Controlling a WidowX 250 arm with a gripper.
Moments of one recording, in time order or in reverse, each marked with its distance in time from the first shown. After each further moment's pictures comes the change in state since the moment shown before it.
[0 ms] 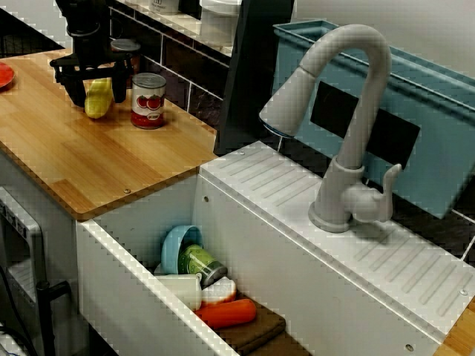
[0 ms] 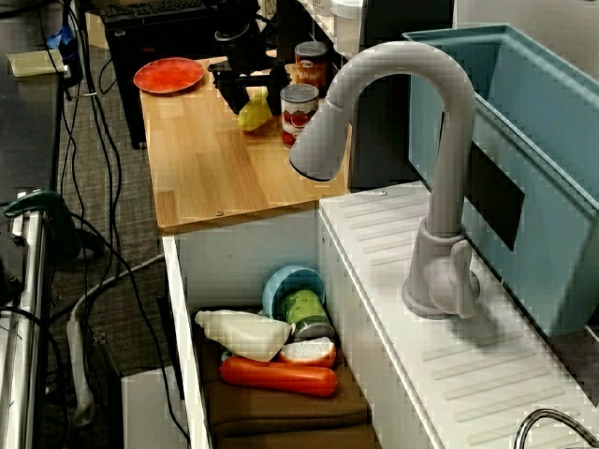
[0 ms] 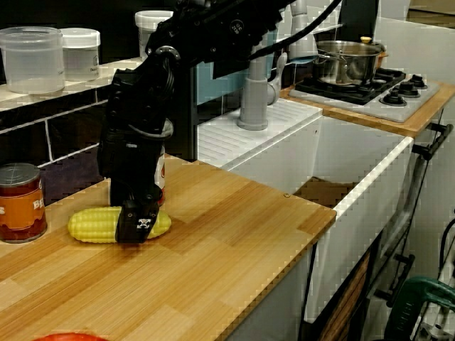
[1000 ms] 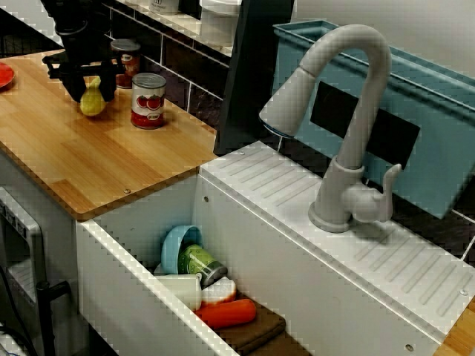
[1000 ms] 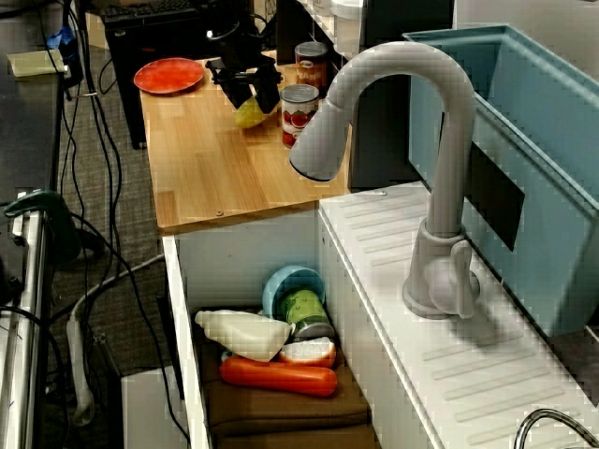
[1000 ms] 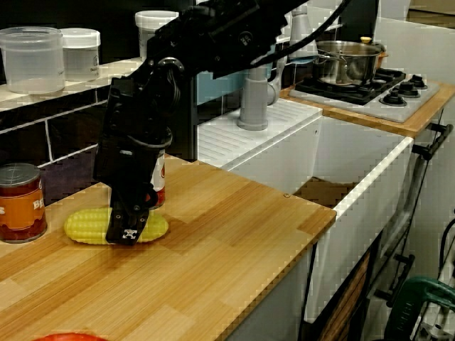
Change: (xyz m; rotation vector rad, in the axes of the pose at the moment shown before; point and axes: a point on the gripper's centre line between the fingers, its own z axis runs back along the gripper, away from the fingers) arm 0.004 0.014 0.000 -0.059 -0.009 -0.165
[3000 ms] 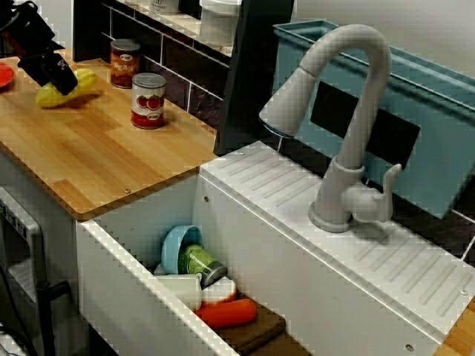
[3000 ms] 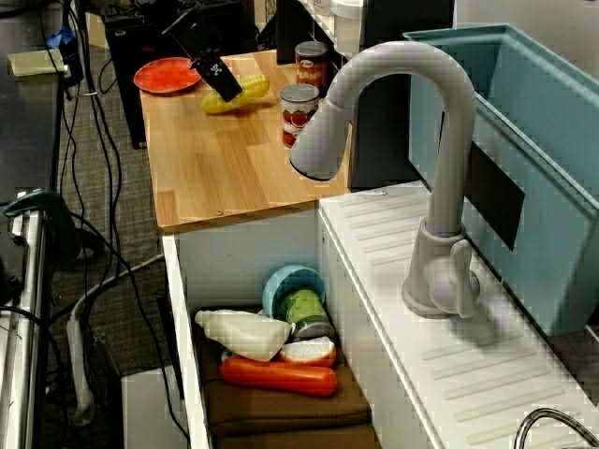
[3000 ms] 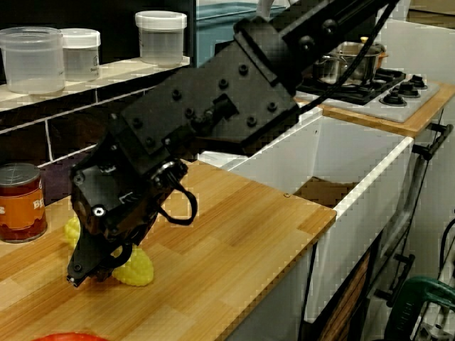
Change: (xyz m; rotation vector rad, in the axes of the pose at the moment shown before) arm 0.007 0.044 0.010 -0.383 -0.066 -0.604
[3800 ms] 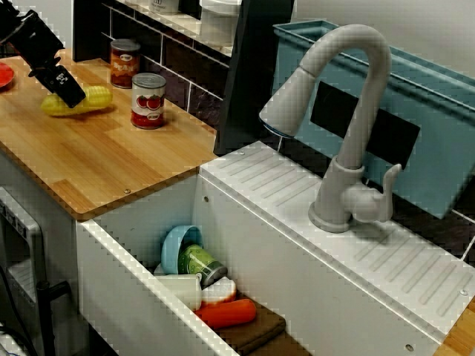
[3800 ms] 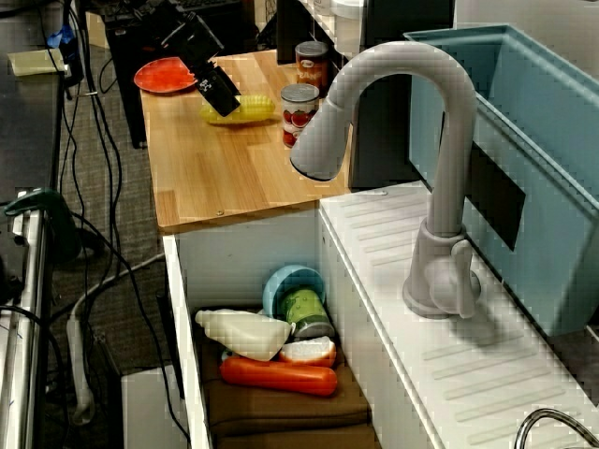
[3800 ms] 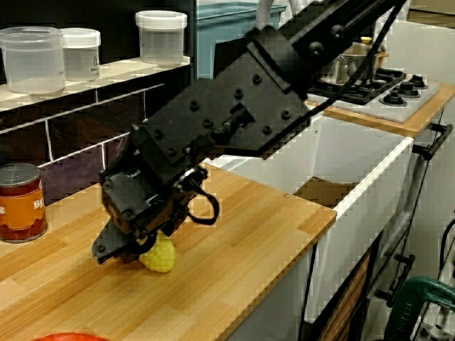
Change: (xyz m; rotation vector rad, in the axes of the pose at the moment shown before) arm -0.012 -0.028 -0.008 -0.114 -0.003 -0.229
